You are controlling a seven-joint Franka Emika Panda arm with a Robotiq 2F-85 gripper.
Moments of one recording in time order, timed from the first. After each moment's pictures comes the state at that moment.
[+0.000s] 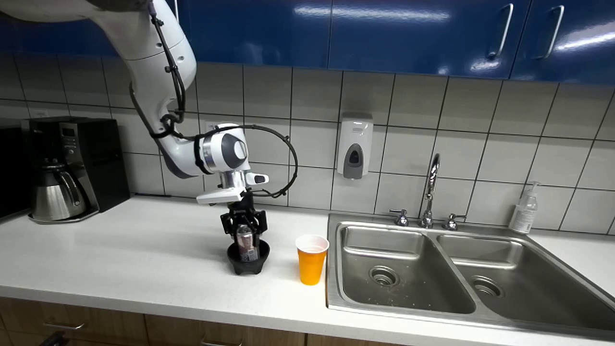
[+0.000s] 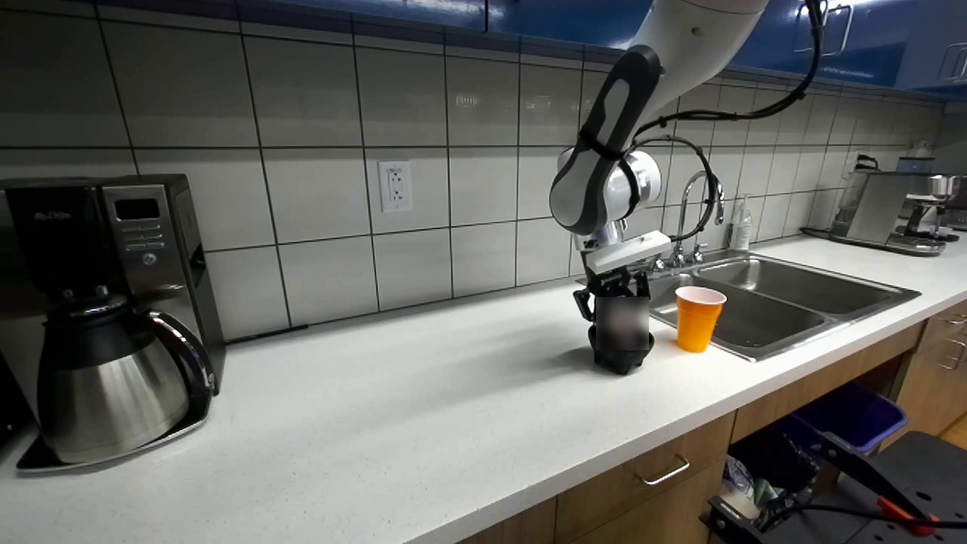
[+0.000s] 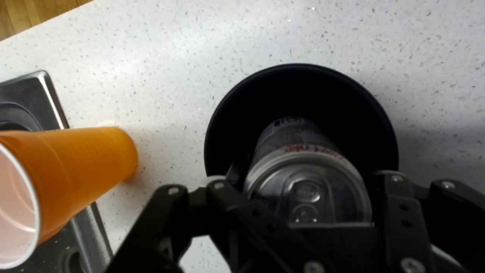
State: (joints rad) arm 0.01 0.64 -0.18 -1.92 -0.22 2.37 0.22
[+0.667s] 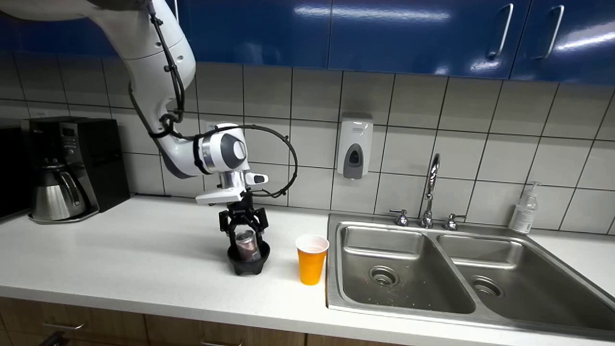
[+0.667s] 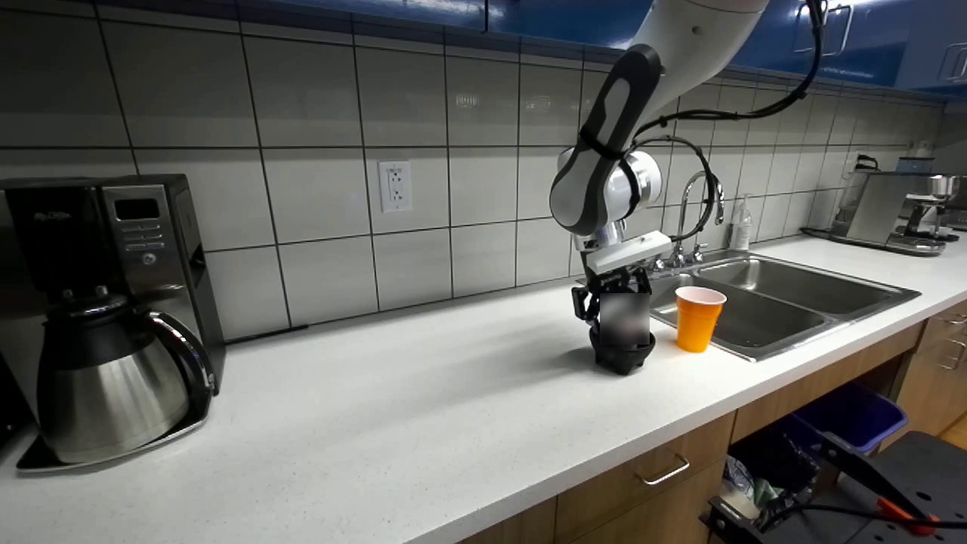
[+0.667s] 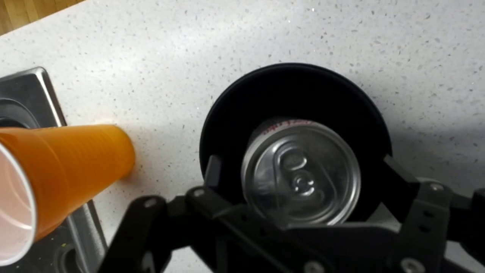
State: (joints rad) arm 0.01 0.63 -0.18 -1.93 -0.22 2.38 0.21
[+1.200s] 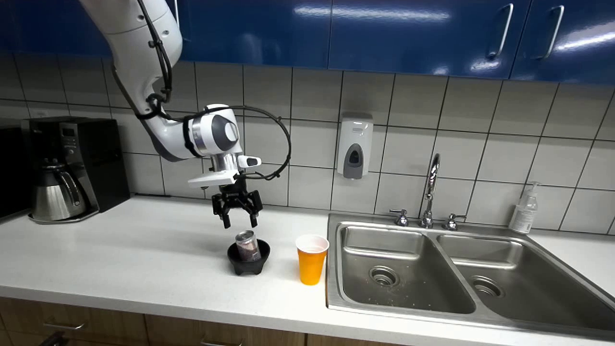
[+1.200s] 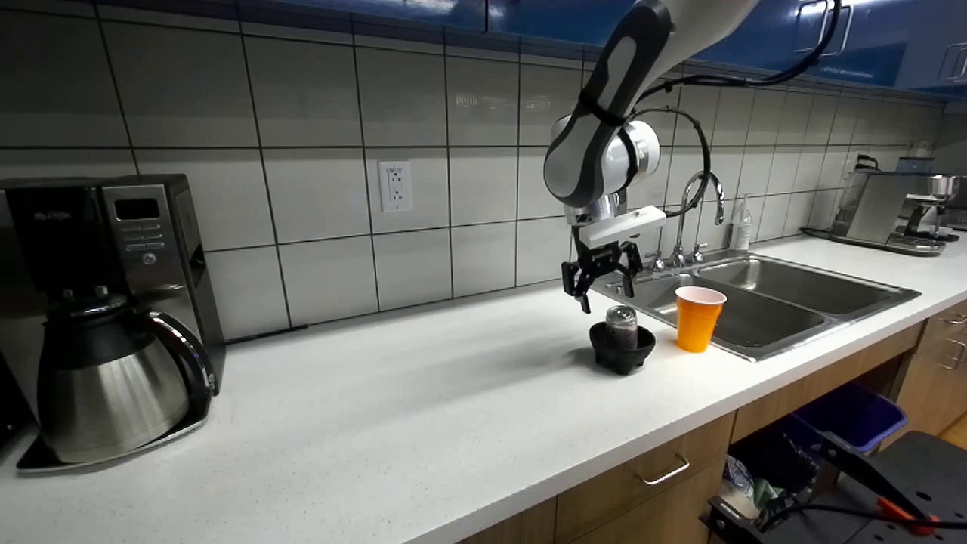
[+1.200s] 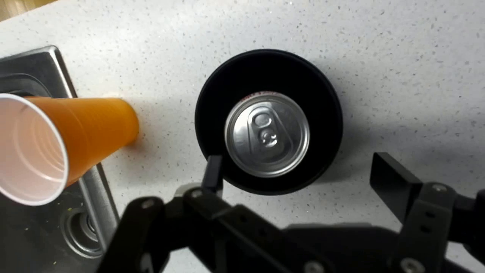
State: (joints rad) arm 0.04 0.52 -0.17 -1.98 -0.23 2.38 0.21
